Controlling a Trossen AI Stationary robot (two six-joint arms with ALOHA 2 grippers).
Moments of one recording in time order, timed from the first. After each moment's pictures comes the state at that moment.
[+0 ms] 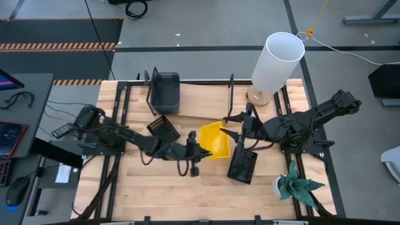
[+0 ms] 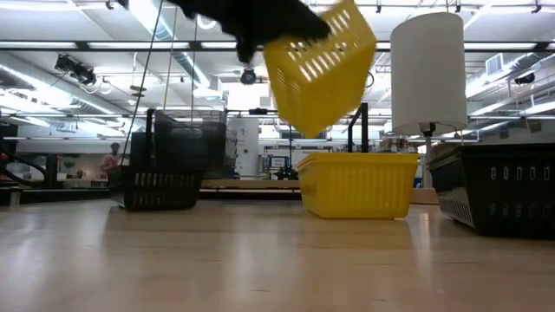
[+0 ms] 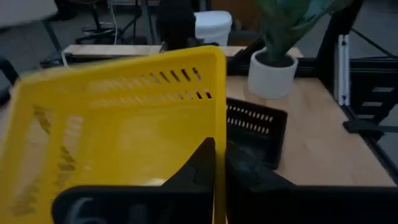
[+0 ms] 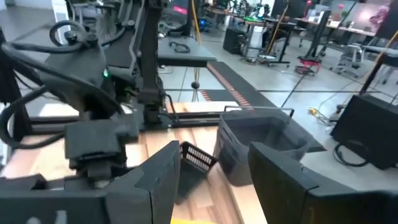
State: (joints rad) left arm -0.31 1.68 0.98 0.37 -0.39 -0.13; right arm 0.39 1.17 1.05 -0.09 0.69 0.01
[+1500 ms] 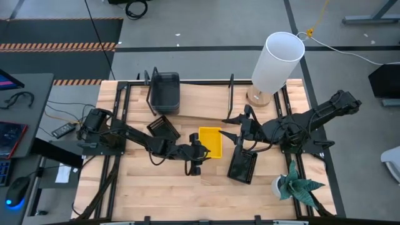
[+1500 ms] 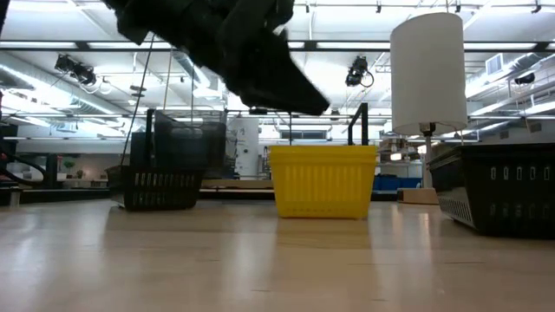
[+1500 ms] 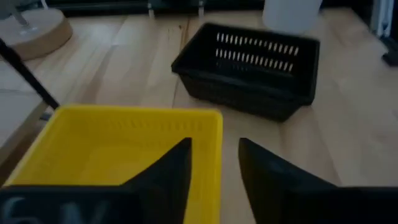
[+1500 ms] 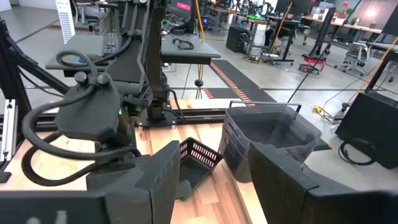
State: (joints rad) left arm -0.28 1.78 0.99 0.27 -0.33 -0.12; right arm 0.39 1.18 1.01 -0.04 0.68 0.02
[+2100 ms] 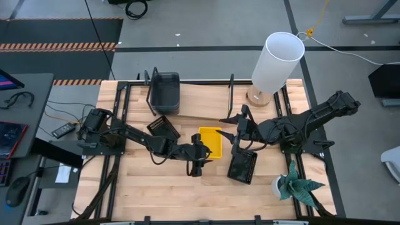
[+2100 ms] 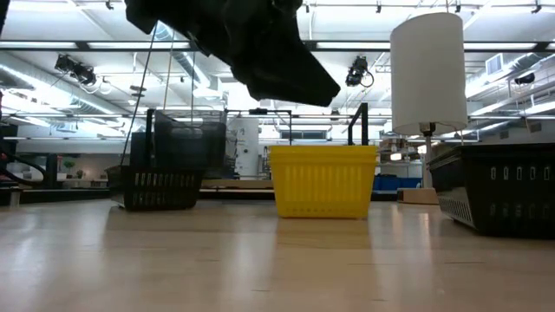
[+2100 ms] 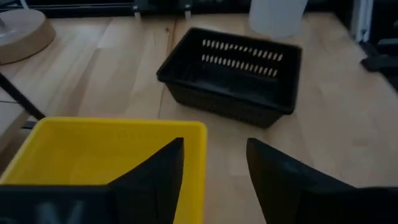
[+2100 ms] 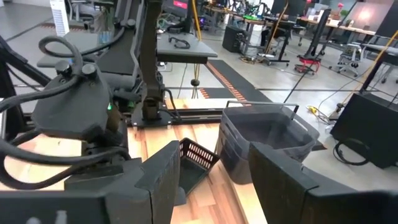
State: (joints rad) left arm -0.28 1.79 1.05 0.21 -0.28 -0.13; right arm 0.37 1.21 1.01 0.00 0.67 0.00
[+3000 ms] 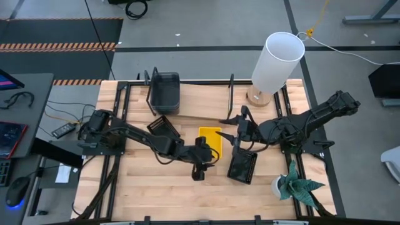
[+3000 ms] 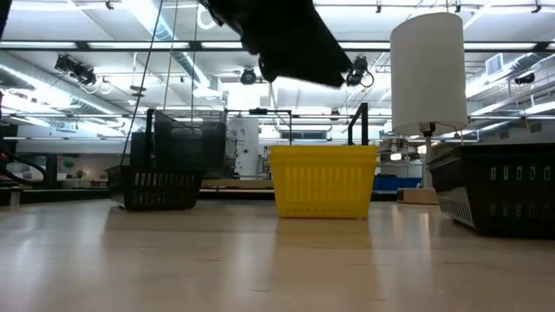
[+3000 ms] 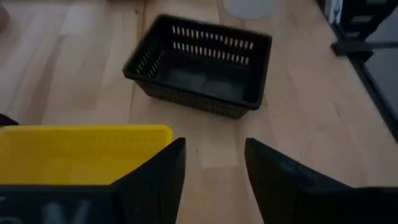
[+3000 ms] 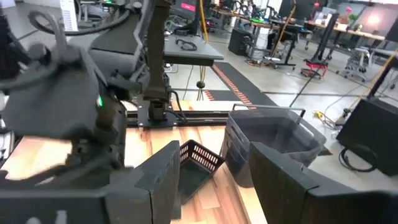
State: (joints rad) left arm -0.28 1.82 1.26 -0.09 -0.19 -0.15; right arm 0.38 1.21 1.01 0.01 0.65 -0.02
